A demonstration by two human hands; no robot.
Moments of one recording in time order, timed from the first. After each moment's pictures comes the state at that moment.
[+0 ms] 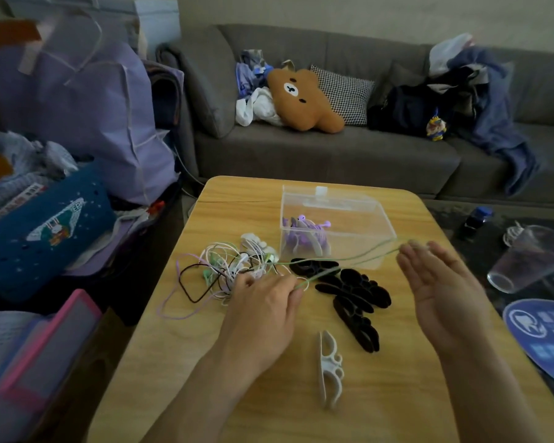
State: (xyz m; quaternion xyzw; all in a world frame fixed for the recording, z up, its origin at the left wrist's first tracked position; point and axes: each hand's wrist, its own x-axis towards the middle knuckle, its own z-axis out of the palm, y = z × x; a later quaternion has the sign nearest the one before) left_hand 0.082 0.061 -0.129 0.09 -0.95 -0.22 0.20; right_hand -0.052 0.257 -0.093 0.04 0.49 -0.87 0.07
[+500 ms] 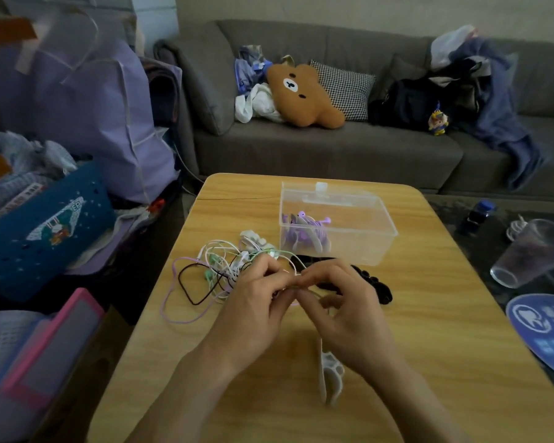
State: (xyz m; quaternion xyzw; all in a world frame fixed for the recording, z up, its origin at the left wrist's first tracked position) left_hand 0.087 0.048 -0.128 0.01 -0.89 -0.36 0.26; right_hand 0.015 0.196 -0.118 -0.38 0.75 -0.54 0.01
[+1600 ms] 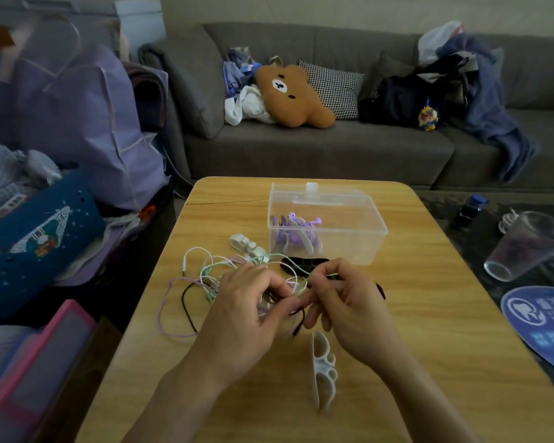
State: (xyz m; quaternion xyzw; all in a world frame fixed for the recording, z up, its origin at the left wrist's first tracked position) left_hand 0.093 0.053 -0.121 0.02 -0.89 -0.35 0.29; right_hand 0.002 0.204 -0.111 -0.25 0.74 -0.60 0.18
